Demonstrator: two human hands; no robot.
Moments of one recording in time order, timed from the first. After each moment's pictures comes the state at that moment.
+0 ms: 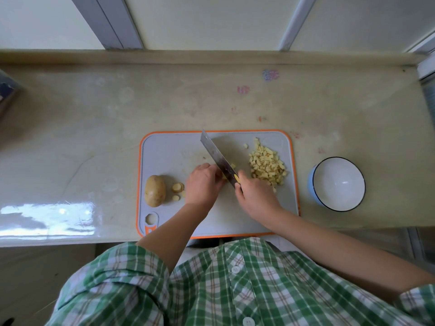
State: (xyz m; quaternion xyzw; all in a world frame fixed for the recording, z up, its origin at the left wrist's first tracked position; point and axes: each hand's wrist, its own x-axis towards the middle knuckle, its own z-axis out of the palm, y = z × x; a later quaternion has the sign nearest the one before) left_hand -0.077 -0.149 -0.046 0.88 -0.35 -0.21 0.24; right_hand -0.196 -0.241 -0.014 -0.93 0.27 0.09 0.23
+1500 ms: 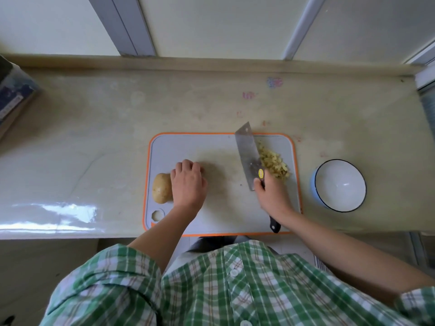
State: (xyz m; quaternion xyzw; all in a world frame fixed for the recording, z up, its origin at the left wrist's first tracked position) left_hand -0.059 -0.114 -0.049 0.93 -0.33 -0.10 0.11; right_hand -0.212 -0.253 -0.026 -0.83 0.44 0.02 0.34
